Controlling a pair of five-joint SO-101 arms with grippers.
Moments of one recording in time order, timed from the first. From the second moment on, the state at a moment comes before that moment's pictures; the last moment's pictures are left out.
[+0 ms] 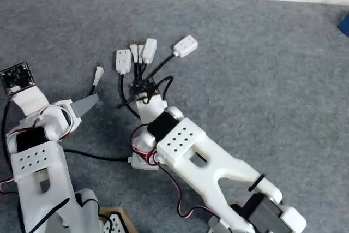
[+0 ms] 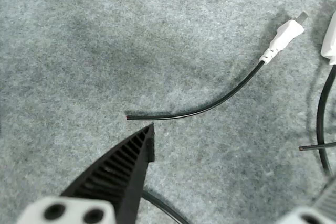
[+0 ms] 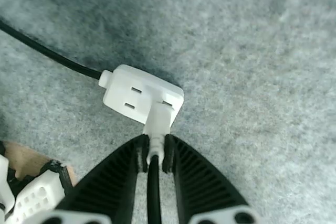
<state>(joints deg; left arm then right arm) -29.9 -47.0 58.0 50.2 5.9 -53.3 -13.4 26.2 75.4 -23.3</state>
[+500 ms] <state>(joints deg) -29.9 -47.0 58.0 50.2 5.9 -50.2 -14.1 31.1 71.9 -20.6</state>
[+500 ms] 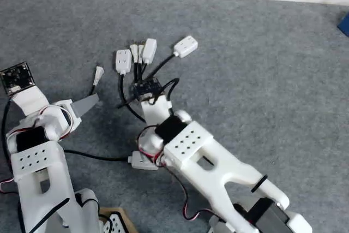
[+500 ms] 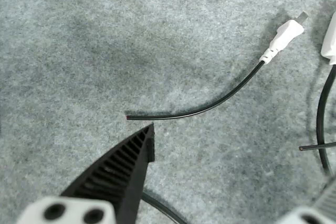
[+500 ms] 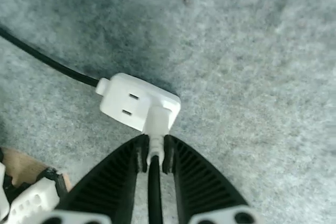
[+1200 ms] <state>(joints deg) -29.9 -47.0 58.0 50.2 5.9 -57.3 -0.3 20.9 79.7 -17.7</state>
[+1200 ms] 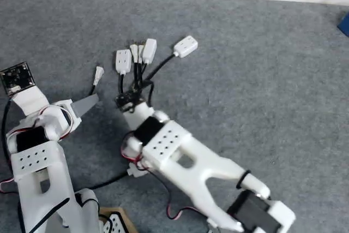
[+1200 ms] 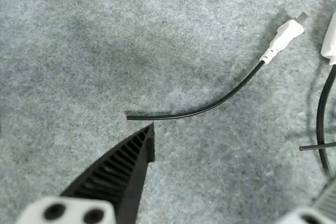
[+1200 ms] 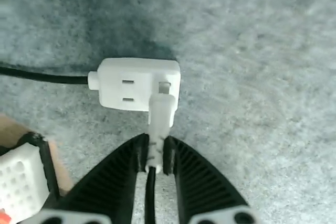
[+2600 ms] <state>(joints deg) -32.3 -47.0 57.8 50.2 5.9 -53.2 7.6 23.9 67.4 -8.8</state>
